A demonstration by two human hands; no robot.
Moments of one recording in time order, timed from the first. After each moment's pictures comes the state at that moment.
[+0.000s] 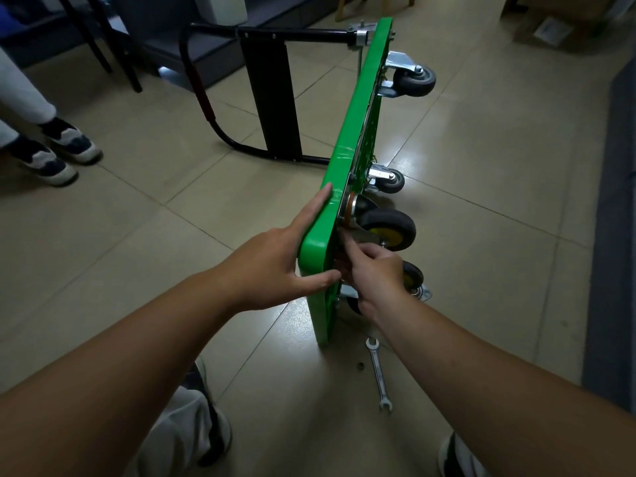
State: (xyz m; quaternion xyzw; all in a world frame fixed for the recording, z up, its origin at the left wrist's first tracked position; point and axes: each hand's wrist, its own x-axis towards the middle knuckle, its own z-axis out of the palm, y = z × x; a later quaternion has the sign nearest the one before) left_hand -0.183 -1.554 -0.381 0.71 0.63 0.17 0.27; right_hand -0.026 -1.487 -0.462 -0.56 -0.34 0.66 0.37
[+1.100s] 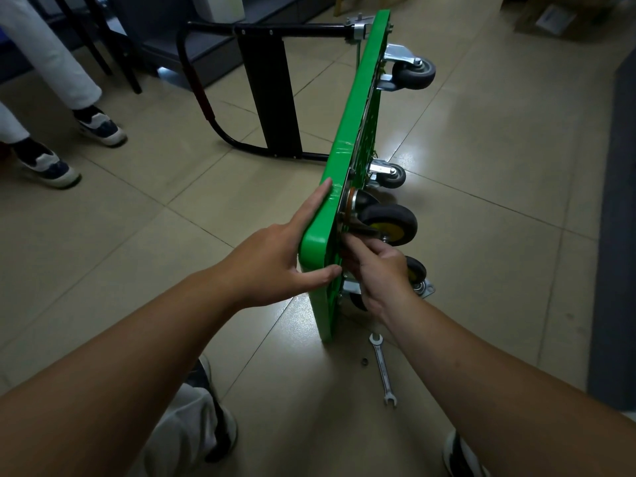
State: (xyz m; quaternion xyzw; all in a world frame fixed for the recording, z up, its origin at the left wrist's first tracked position) left_hand -0.182 -1.554 -0.381 0.71 0.63 0.16 0.26; right_hand -0.018 -1.486 -0.470 -0.49 -0.30 0.70 0.42
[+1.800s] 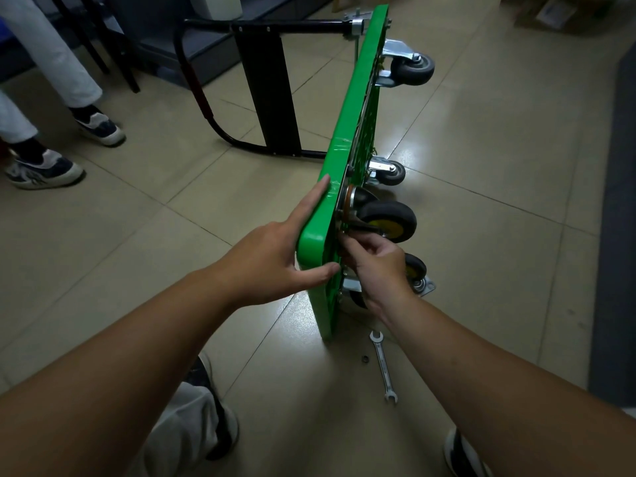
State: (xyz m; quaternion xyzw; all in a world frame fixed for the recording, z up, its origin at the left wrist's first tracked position) left_hand -0.183 -1.553 -0.384 0.71 0.63 0.17 0.25; right_hand -0.018 -1.488 -0.472 -0.49 -0.37 0.67 0.42
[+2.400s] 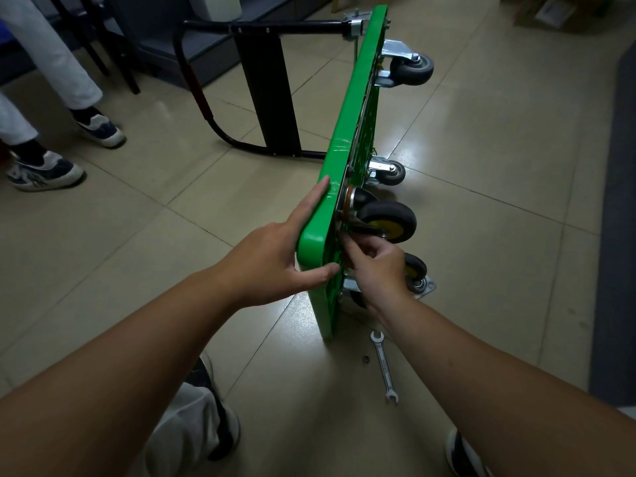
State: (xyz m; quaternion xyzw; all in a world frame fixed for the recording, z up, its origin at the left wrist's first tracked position) left_hand -0.184 -1.553 -0.385 0.71 0.62 0.18 0.26; right_hand -0.017 -1.492 -0.470 -0.53 -0.42 0.60 0.42
